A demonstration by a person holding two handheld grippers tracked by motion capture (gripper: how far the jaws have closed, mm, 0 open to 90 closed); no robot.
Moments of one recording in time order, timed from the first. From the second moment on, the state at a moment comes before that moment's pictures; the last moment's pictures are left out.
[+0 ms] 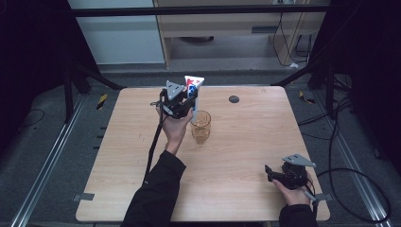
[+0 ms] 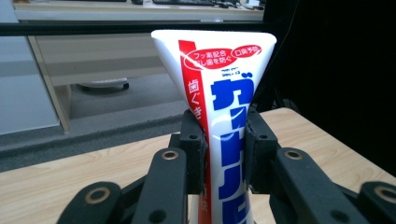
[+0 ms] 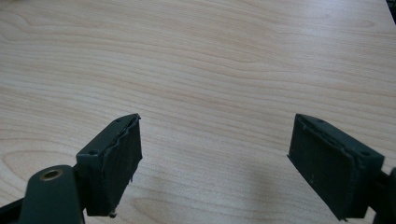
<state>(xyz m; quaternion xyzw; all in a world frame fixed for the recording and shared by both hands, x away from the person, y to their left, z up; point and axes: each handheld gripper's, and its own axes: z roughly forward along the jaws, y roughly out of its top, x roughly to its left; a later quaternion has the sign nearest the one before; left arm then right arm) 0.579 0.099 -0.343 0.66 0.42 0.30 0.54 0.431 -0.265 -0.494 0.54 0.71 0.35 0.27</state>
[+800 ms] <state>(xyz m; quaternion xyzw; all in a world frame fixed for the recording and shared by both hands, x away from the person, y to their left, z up) 0.602 0.082 -0.358 0.66 0.42 0.30 0.54 0.432 -0.265 -0.494 0.54 0.71 0.35 0.27</state>
